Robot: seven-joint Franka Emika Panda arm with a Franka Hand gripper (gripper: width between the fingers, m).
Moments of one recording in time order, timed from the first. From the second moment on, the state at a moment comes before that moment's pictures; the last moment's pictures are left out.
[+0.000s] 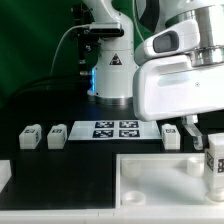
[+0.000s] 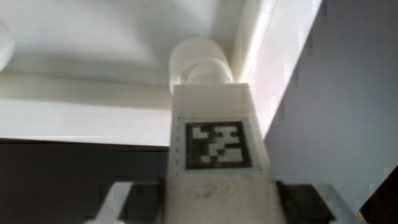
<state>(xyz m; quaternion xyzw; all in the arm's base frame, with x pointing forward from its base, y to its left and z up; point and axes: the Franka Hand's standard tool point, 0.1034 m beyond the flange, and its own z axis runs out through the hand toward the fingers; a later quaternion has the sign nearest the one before) 0.623 0.117 0.102 -0.98 -0.07 -0.17 0.05</state>
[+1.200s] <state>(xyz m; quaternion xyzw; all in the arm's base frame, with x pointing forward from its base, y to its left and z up) 0.624 0.118 0.091 -0.97 -0.07 -0.22 0.05</state>
